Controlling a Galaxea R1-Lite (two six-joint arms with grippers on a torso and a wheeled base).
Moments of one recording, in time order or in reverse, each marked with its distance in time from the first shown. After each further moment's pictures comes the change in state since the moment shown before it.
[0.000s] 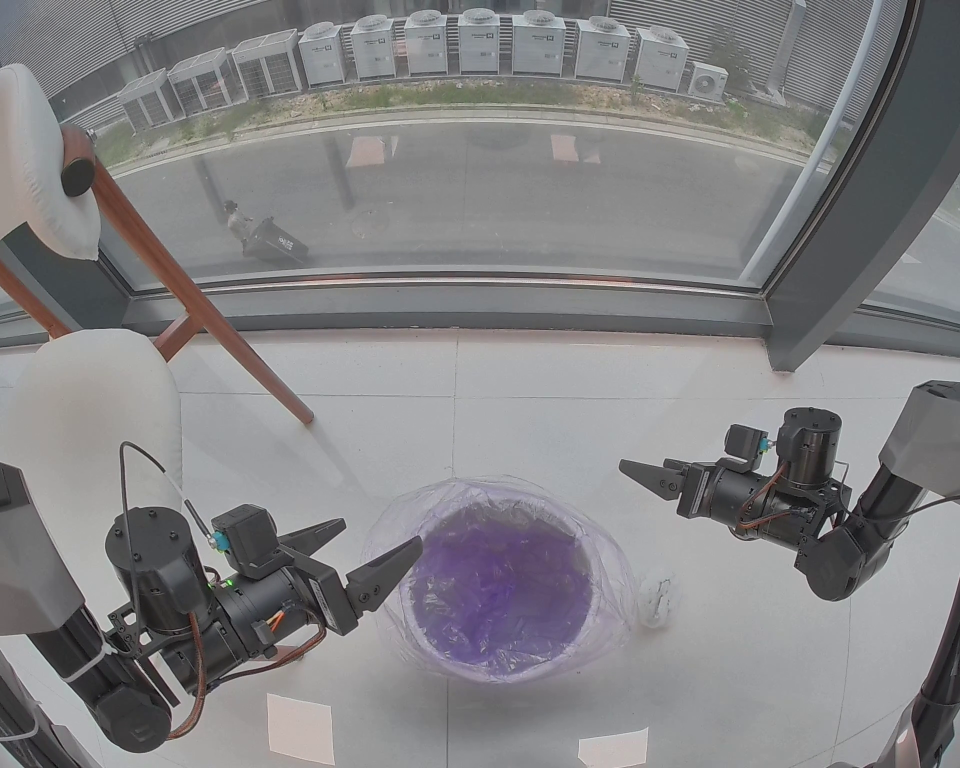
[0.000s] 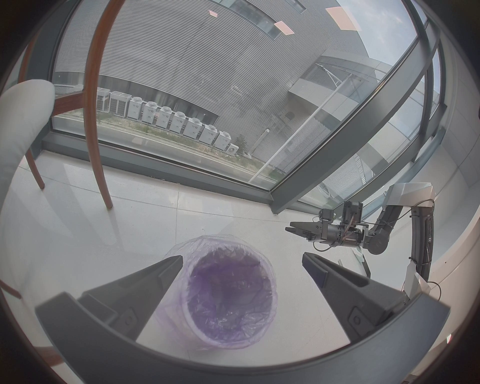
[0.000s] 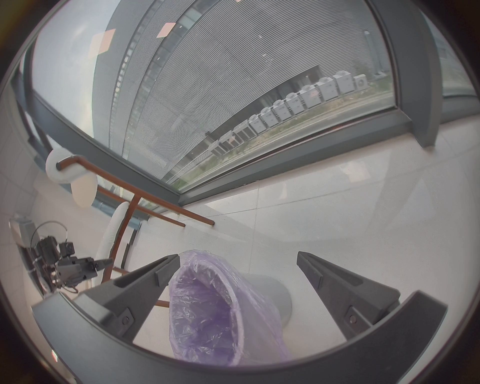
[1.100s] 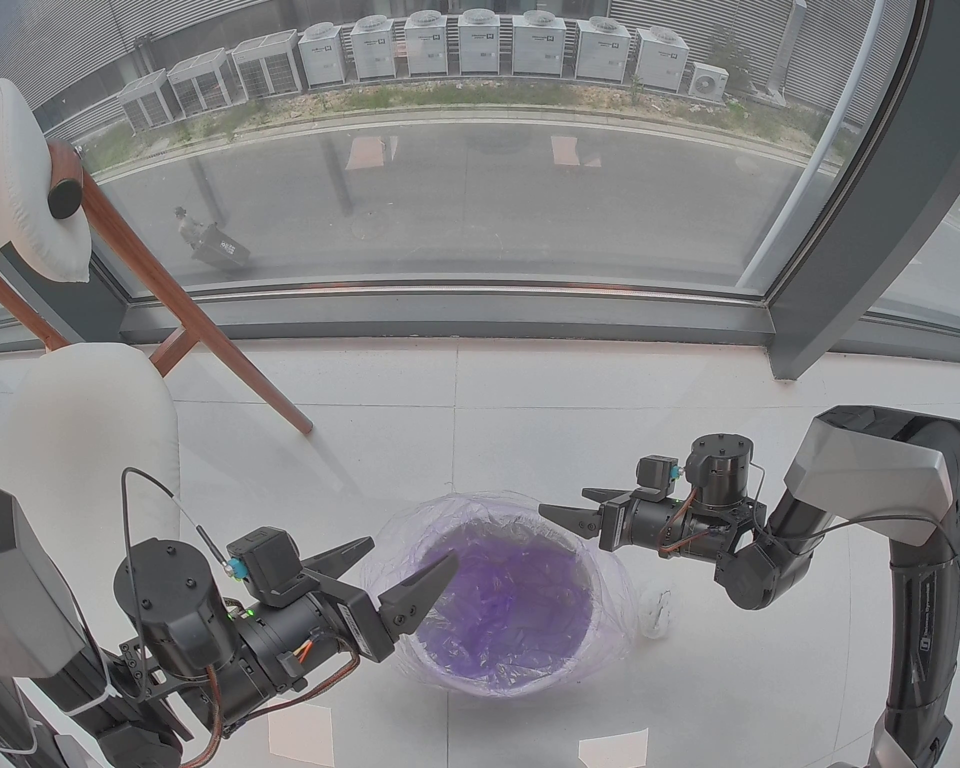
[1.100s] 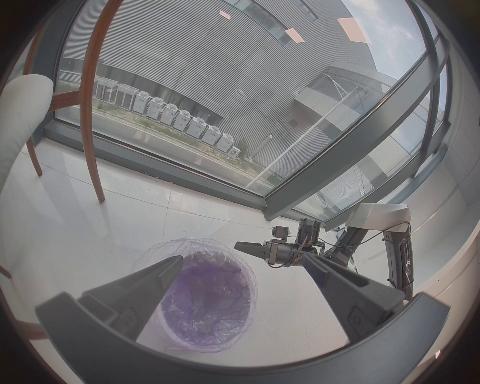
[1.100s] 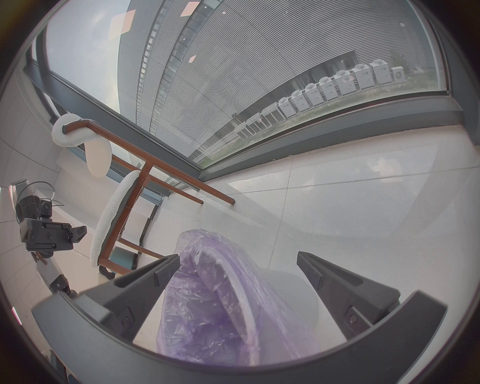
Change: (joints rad) left arm -0.181 -0.032 0.005 -0.001 0.180 -0.105; right arm 0.114 0.270 -0.249 0.030 0.096 -0.092
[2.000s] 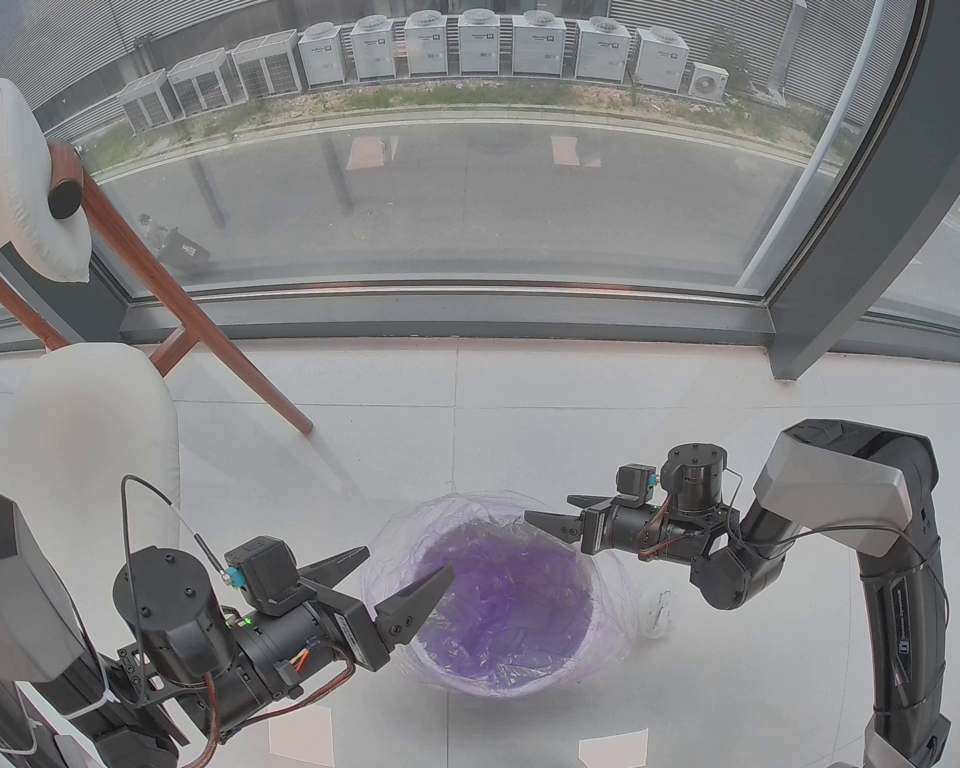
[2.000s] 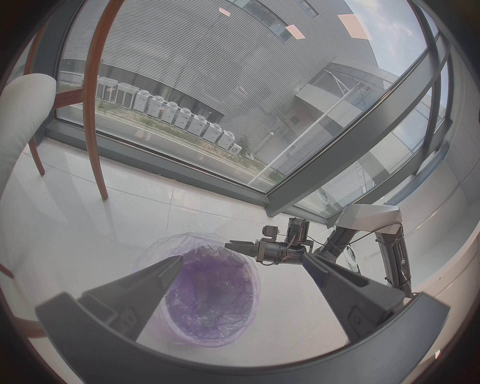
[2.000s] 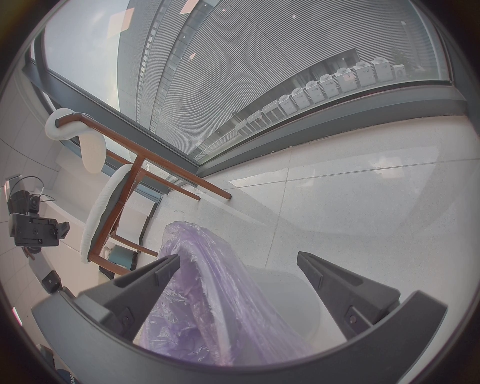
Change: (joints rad) left arm -0.004 -0.001 0.026 -0.001 0.006 0.003; right arm 0.007 0.113 -0.122 0.023 0.000 -0.001
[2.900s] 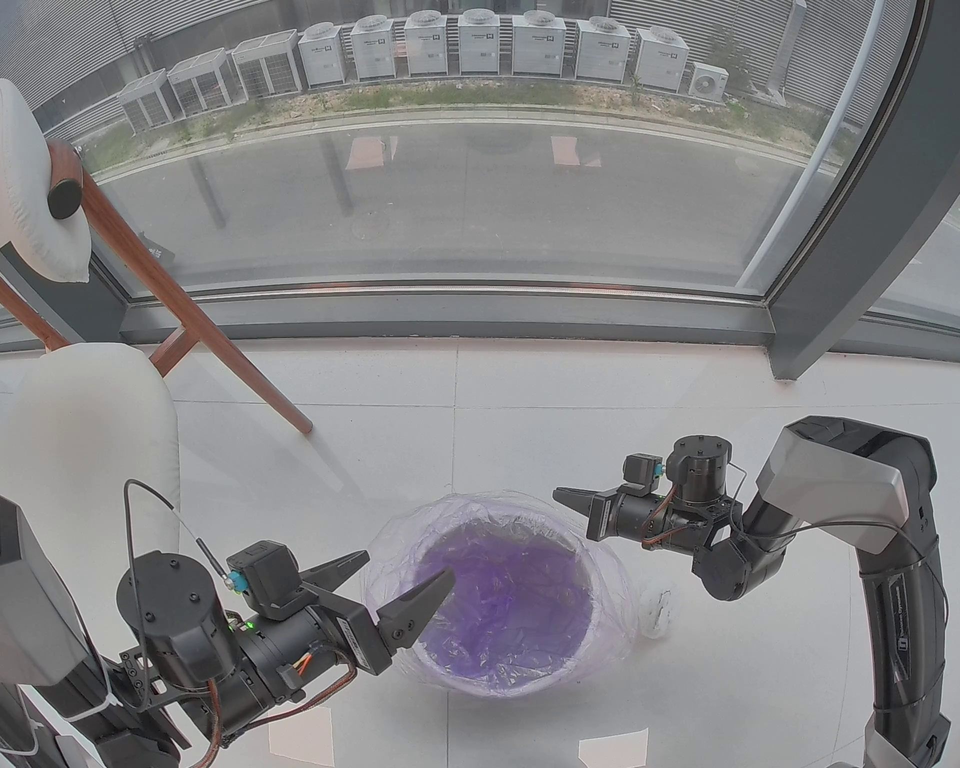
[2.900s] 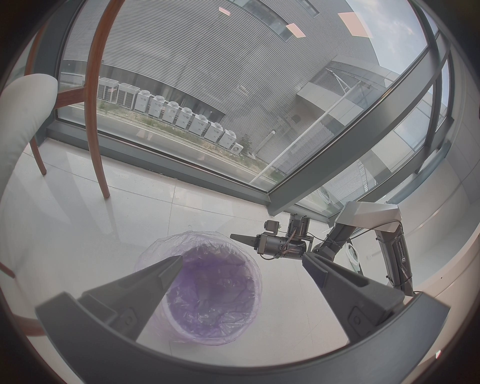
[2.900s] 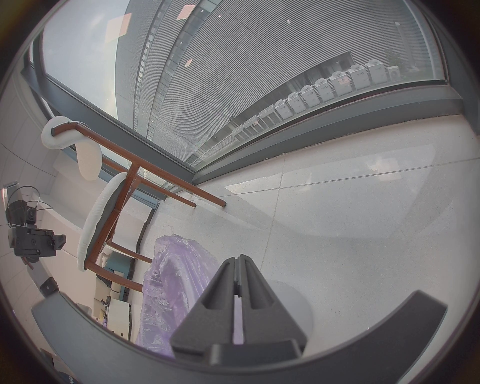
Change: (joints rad) left arm -0.011 0.005 0.006 0.000 0.020 0.001; right arm -0.026 0.017 -0.045 -0.002 0.000 0.023
